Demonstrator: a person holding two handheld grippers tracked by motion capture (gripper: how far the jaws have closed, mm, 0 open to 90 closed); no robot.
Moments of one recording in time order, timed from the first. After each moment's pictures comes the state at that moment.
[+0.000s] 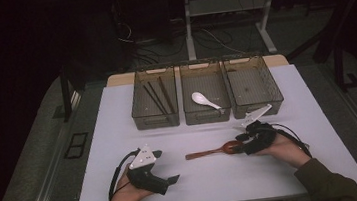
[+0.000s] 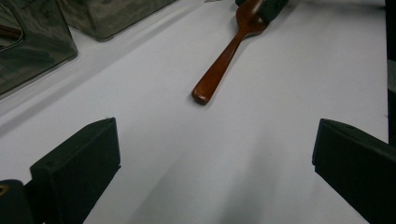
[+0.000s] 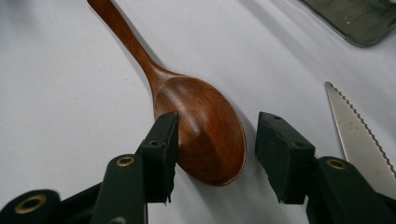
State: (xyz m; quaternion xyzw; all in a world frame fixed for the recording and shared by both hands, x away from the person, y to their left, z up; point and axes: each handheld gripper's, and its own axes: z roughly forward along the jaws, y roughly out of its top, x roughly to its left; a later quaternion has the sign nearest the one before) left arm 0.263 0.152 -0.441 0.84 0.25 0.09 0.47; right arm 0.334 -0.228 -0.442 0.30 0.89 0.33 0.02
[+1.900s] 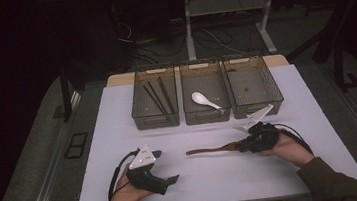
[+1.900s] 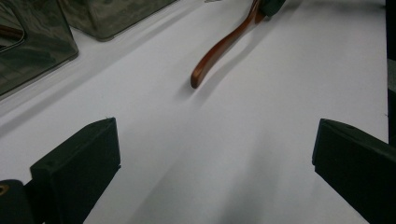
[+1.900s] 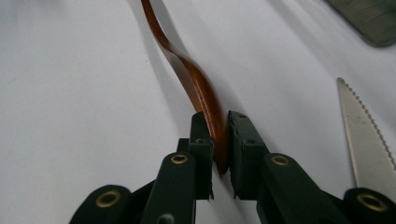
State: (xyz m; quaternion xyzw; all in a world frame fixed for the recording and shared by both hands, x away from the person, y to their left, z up) left arm 0.263 0.153 -0.441 0.84 0.25 0.09 0.47; right arm 0.328 -0.233 -0.433 0.27 0.91 0.33 0.01
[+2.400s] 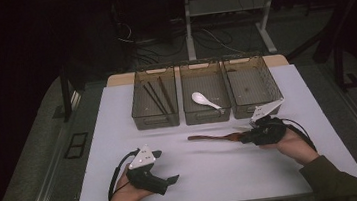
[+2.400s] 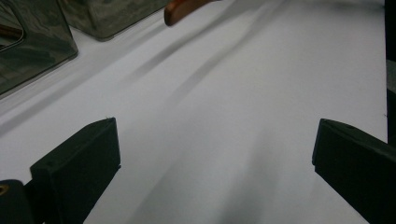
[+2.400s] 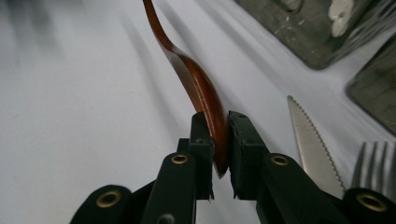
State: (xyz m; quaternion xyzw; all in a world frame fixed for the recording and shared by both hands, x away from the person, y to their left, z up) left arm 0.263 0.153 -0.441 0.84 0.25 0.09 0.47; right arm 0.332 -0.249 -0.417 0.30 0.88 0.37 0.03
